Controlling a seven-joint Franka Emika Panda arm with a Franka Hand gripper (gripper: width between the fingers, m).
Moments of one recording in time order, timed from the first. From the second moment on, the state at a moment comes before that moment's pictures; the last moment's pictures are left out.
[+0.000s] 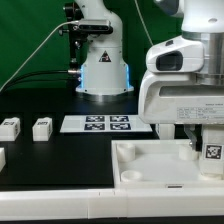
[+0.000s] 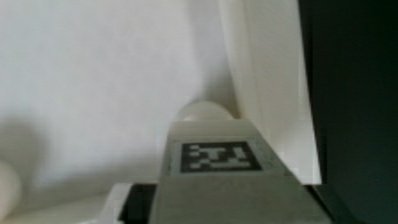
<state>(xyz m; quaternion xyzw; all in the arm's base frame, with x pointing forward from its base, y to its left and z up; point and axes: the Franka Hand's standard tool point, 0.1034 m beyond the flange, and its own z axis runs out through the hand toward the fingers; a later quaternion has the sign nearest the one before) 0.623 0.119 0.067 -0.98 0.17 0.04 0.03</state>
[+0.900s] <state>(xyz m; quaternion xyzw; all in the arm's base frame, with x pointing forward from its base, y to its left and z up) 0.621 0.126 0.067 -0.80 0.59 0.05 0.02</state>
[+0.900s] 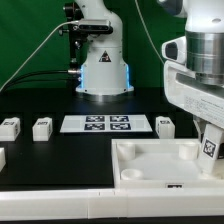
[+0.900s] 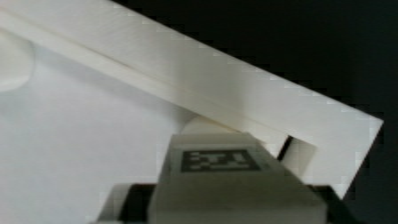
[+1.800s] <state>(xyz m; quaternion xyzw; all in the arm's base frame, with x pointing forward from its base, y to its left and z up) 0.614 0.135 0.062 -0.91 0.41 0.05 0.02</state>
